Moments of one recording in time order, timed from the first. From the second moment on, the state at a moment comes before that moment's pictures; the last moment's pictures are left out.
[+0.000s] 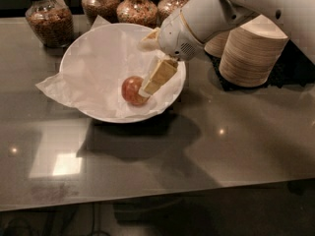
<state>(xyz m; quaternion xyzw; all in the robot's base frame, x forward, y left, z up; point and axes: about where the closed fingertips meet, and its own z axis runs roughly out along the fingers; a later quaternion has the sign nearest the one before) 0.556 0.016 0.936 -0.70 0.60 0.19 0.33</state>
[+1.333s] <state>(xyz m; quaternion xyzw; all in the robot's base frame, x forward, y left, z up) 0.576 0.045 0.860 -0.72 0.61 0.23 0.25</state>
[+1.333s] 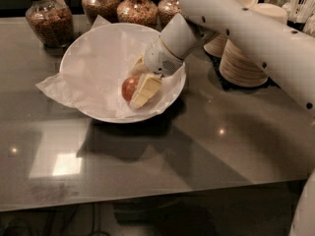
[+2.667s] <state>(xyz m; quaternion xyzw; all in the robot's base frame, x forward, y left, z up) 0.572 0.045 0.872 -0.72 0.59 0.24 0.27</state>
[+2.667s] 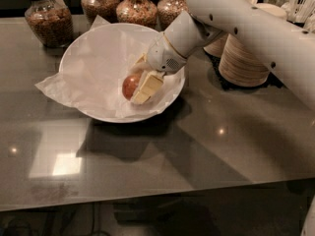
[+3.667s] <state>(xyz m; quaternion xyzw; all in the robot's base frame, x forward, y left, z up) 0.545 0.012 0.999 -0.72 0.52 0.23 0.41</state>
